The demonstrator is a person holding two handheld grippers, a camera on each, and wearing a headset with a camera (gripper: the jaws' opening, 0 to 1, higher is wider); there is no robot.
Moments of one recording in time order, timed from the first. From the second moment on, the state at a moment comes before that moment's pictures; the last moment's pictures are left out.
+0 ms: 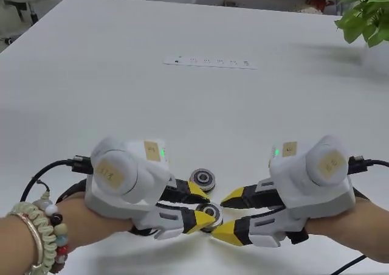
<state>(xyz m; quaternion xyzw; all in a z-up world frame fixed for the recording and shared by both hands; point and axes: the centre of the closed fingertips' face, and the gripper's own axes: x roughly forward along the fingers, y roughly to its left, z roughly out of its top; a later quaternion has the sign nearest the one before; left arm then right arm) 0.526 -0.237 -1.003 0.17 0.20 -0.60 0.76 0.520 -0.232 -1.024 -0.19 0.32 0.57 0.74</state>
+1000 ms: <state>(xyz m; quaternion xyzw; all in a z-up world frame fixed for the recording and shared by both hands) 0.524 -0.235 -1.004 0.17 0.19 -0.60 0.76 0.520 -0.241 -1.026 -0.20 0.33 0.56 0.74</state>
